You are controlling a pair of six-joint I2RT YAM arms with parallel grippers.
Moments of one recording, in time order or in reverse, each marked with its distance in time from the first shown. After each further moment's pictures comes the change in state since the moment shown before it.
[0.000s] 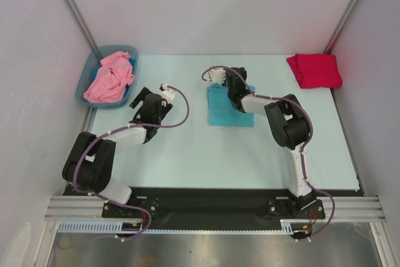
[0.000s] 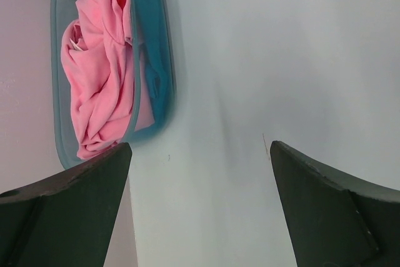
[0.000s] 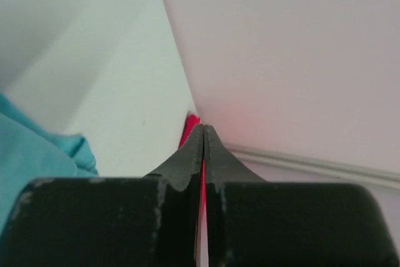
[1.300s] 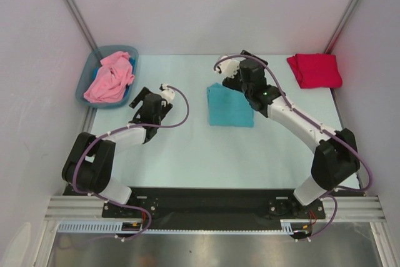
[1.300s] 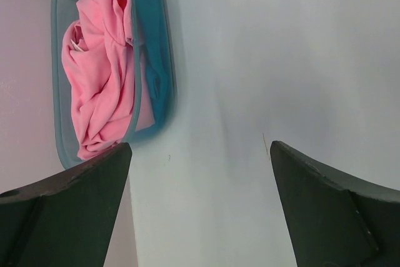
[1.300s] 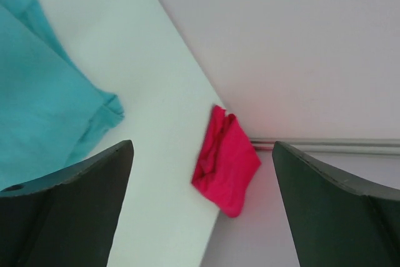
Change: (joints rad) left arm 0.000 -0.007 -0.001 -0.003 0.003 0.000; right arm 0.038 -0.590 -0.142 -0.533 -0.088 0.386
